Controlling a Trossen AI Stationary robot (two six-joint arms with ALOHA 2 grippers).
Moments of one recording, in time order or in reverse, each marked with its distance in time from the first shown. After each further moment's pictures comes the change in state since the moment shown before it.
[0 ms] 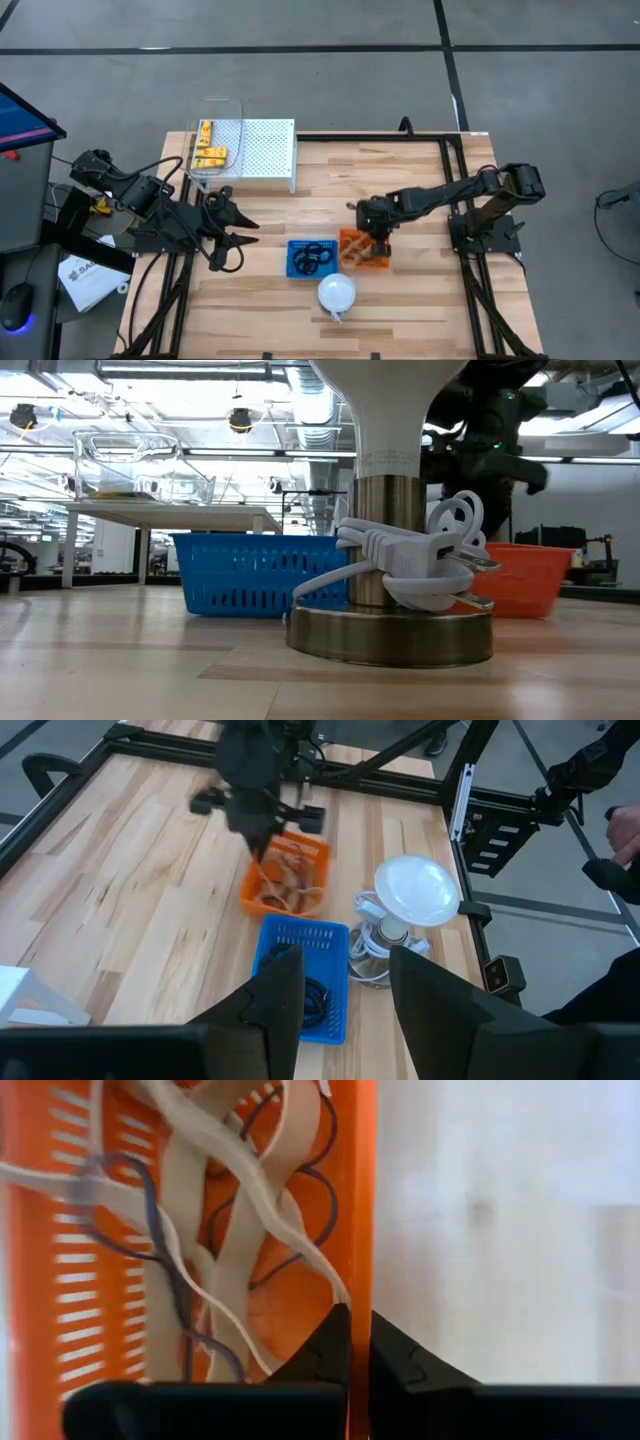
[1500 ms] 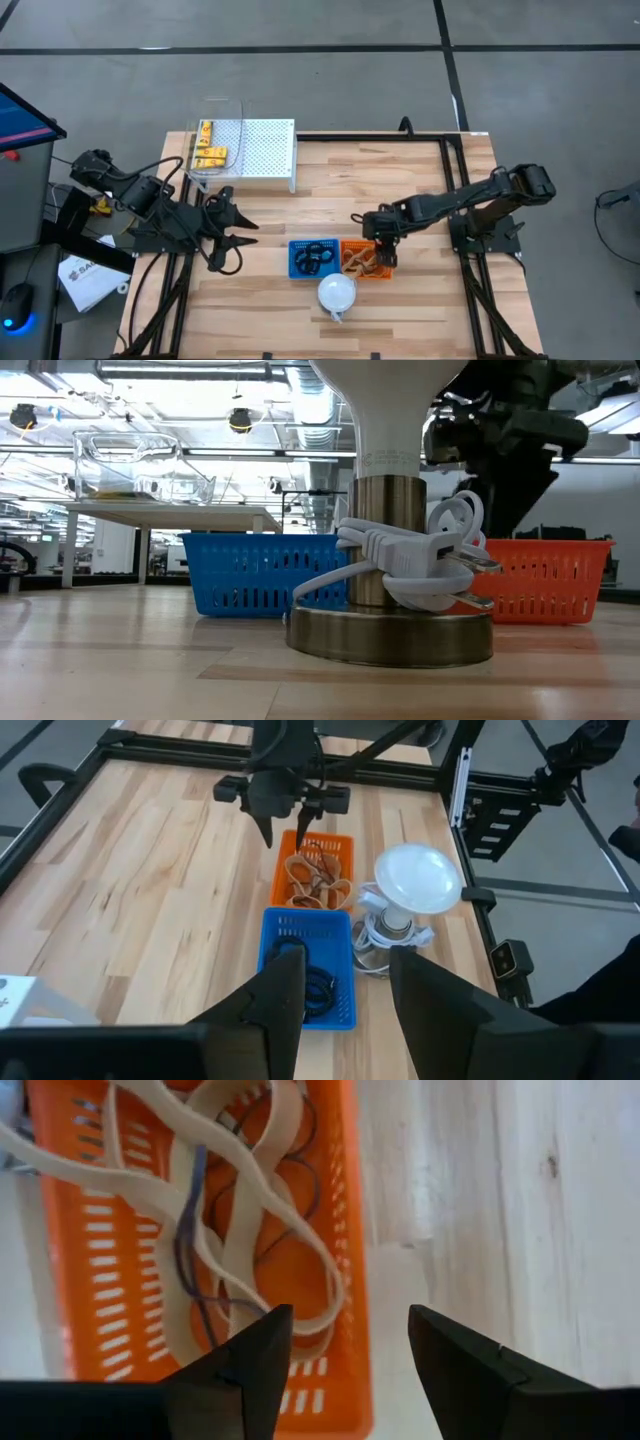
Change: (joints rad) left arm 0.000 0.000 0.000 -0.013 0.012 0.051; right arm 0.119 -0.070 0.004 -0.080 0.000 0.184
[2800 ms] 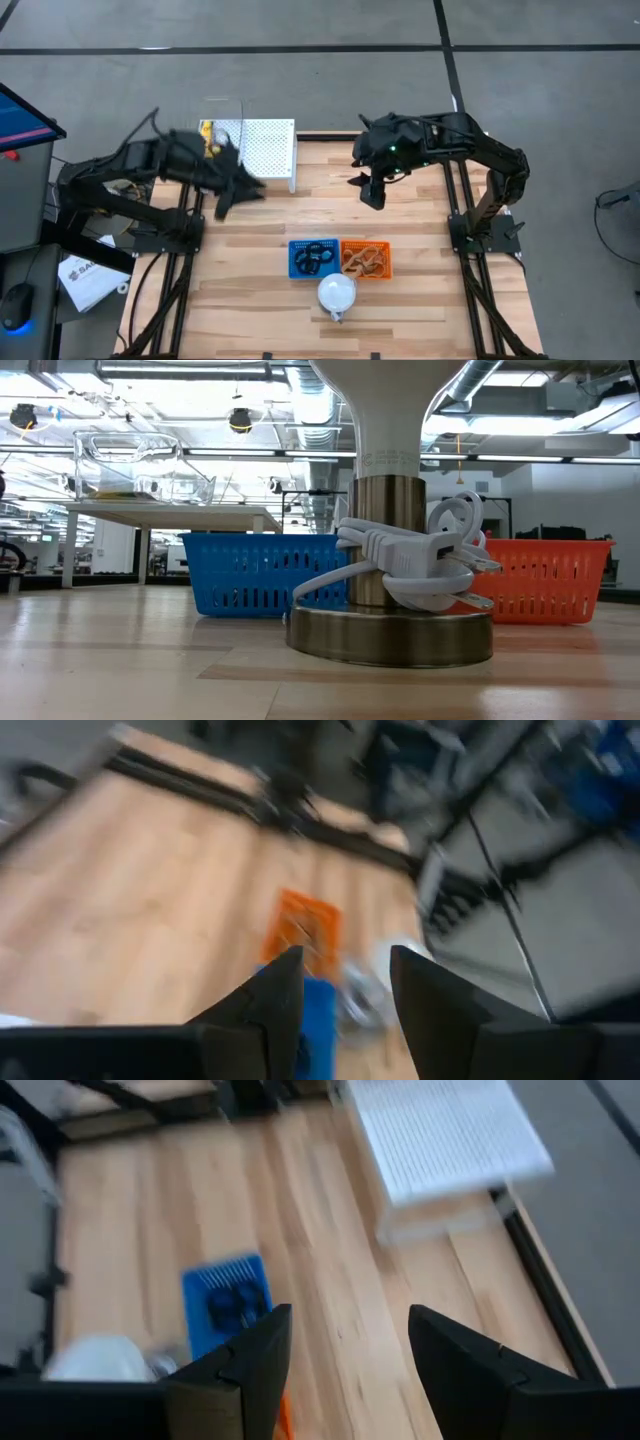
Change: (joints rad) left arm 0.539 -0.020 0.097 0.067 0.527 0.054; right arm -0.140 0.248 1.437 -0.780 0.158 -0.073
